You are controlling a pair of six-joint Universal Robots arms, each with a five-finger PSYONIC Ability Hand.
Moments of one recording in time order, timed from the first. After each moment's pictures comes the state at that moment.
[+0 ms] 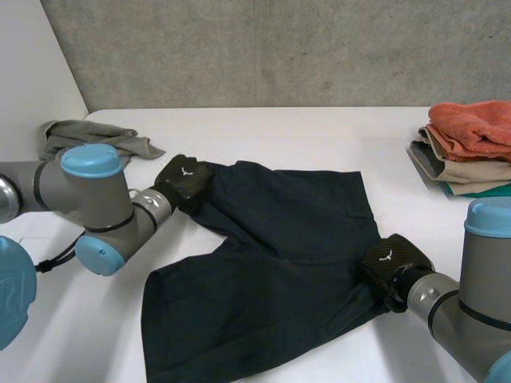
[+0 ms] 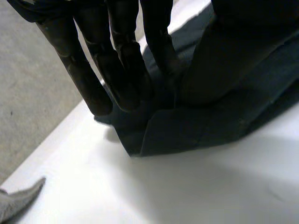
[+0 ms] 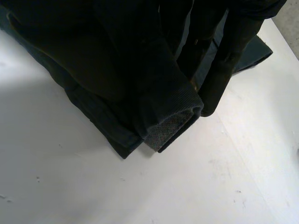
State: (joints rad) left arm 4.36 -2.45 -1.13 3.31 -1.27 3.69; right arm 1.93 -1.24 1.84 0.01 1.48 2.39; left_hand 1.16 1.19 1.18 1.19 0.98; right_hand 1.11 1.19 1.19 1.20 1.01
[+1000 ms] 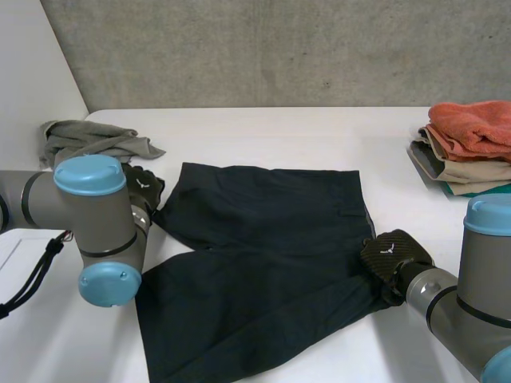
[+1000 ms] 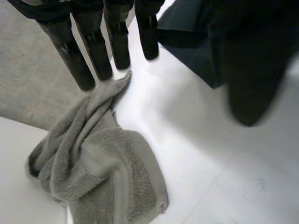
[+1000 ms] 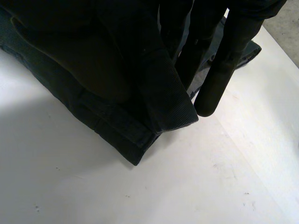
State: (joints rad) left arm 4.29 -2.24 -1.39 3.35 -1.84 3.88; right arm 1.94 -1.24 1.83 -0.01 1.49 2.50; left_hand 0.36 0.42 0.42 0.42 0.25; right_hand 1.13 1.19 1.19 1.20 1.01
